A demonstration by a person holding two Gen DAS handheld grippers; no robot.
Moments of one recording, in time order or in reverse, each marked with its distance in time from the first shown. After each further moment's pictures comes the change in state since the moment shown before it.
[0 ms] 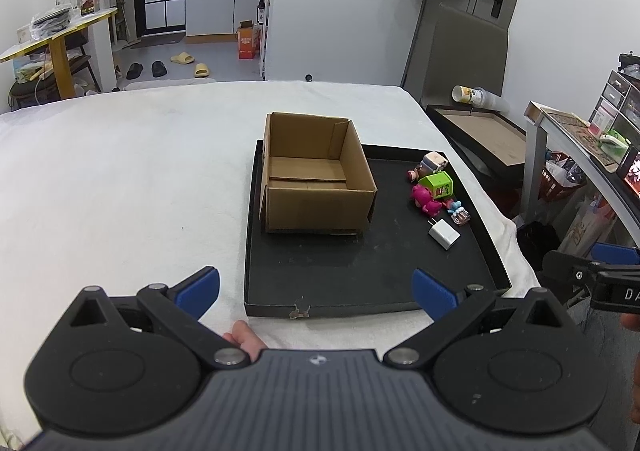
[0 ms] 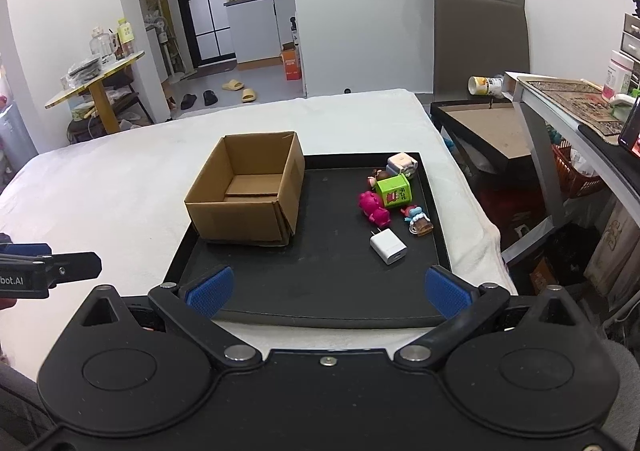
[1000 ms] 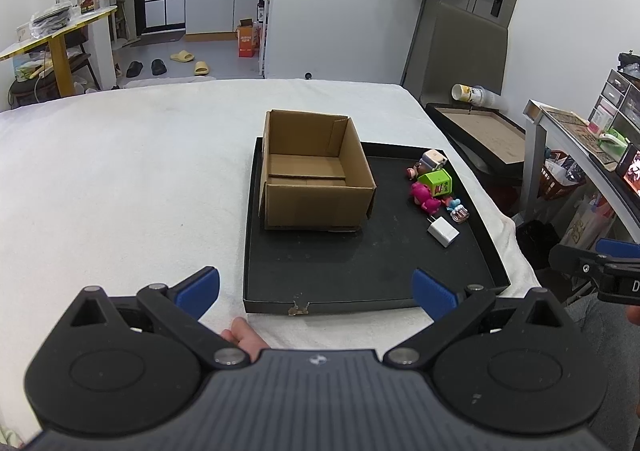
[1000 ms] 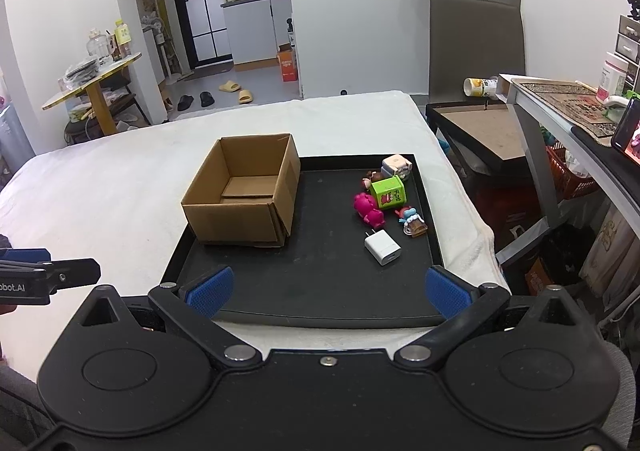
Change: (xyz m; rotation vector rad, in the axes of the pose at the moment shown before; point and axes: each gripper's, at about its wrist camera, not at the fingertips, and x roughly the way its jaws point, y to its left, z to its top) left arm 0.001 -0.002 -0.001 -0.002 0.006 -0.002; right arm -0.002 -0.003 0.002 0.002 -0.002 -0.008
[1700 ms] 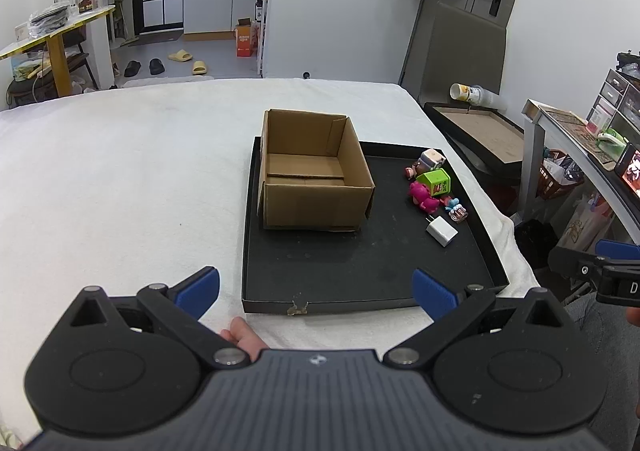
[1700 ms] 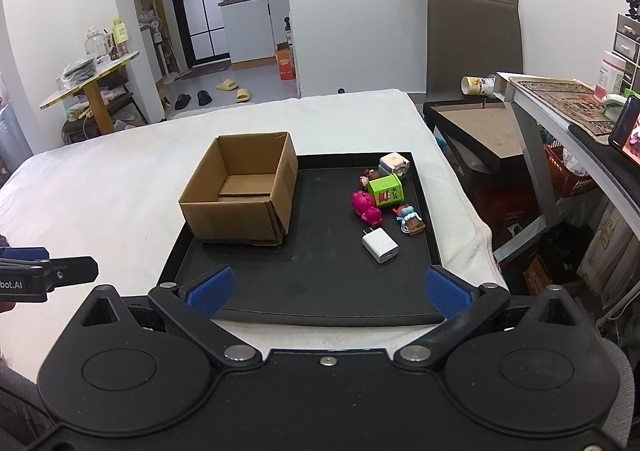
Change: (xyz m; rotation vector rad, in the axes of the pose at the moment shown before) left arm -0.001 0.002 0.000 0.002 0.003 -0.006; right arm 0.000 0.000 -0.001 -0.001 0.003 -0.010
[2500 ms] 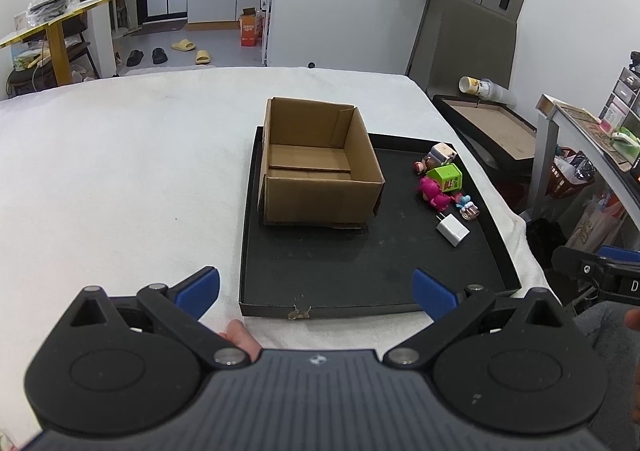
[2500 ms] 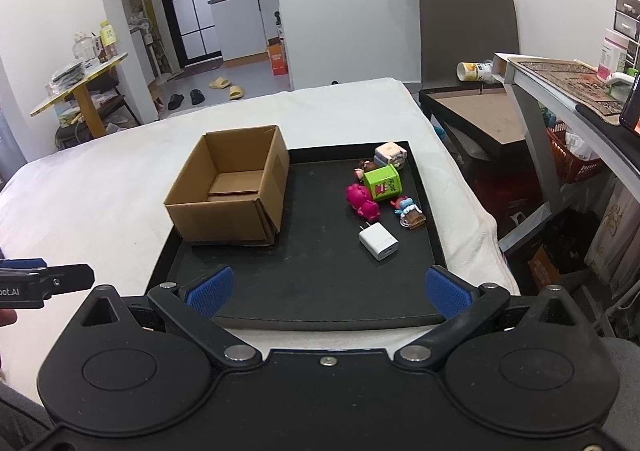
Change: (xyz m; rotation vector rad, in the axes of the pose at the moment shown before) left arm 0.030 0.006 0.003 -0.017 0.027 0.009; right arm 0.027 -0.009 -0.001 0.041 0.017 -0.010
